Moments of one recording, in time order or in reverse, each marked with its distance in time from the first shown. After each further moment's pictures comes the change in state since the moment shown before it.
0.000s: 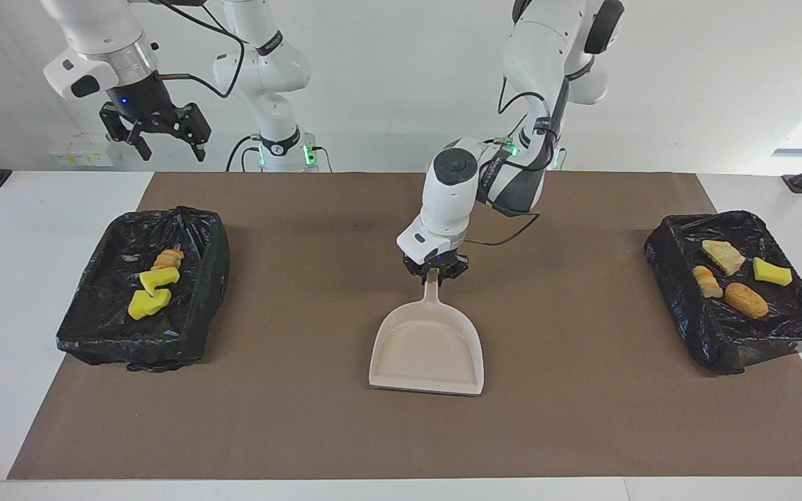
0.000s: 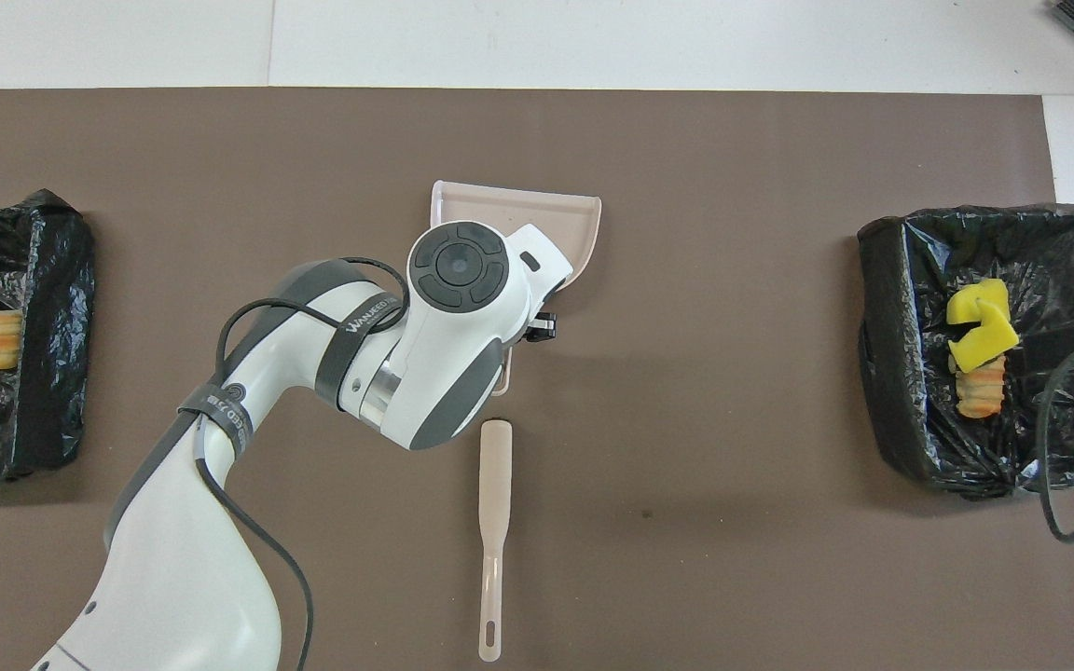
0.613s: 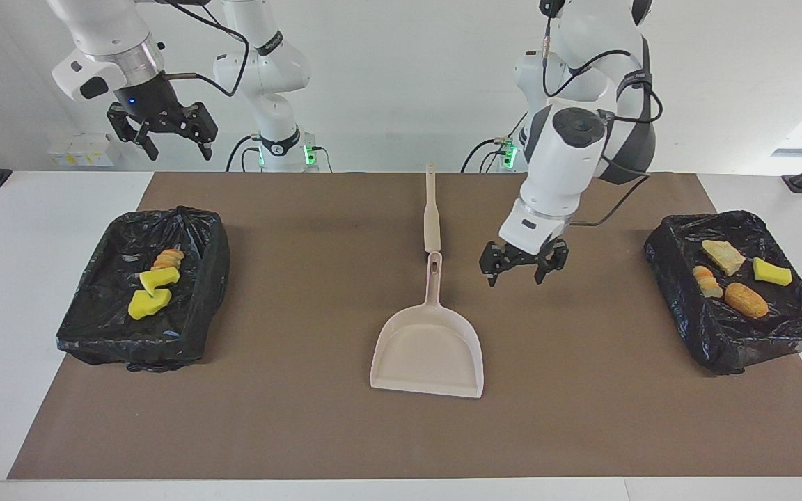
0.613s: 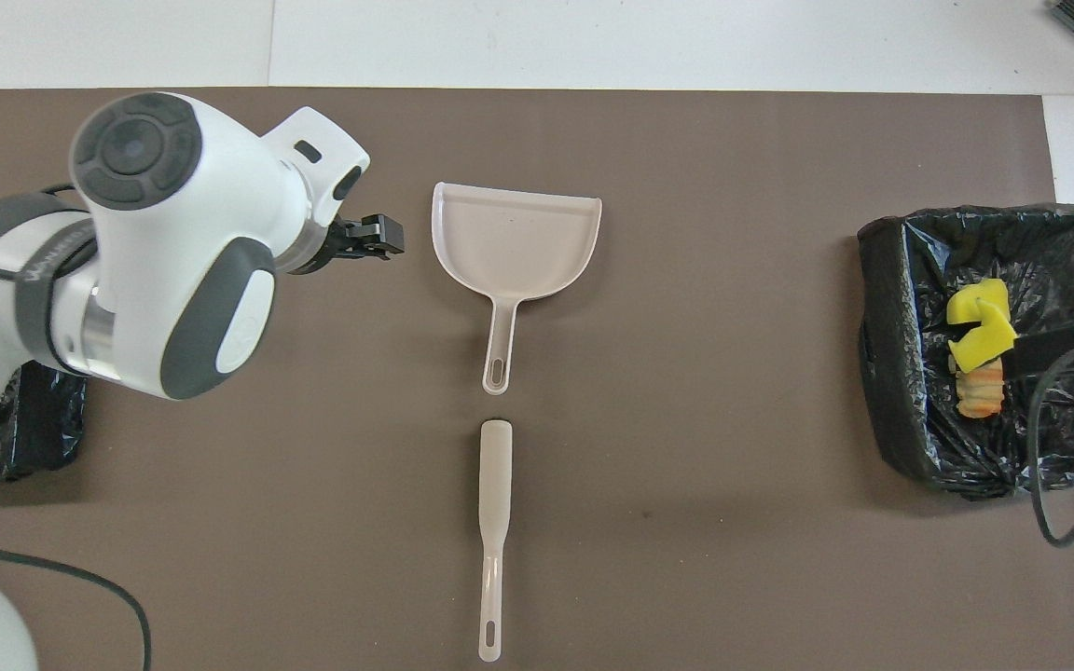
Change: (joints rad) left arm 0.232 -0.150 0.014 0.016 0.000 -0.088 0.140; right arm 0.006 0.000 0.004 0.000 0.000 -0.001 0.000
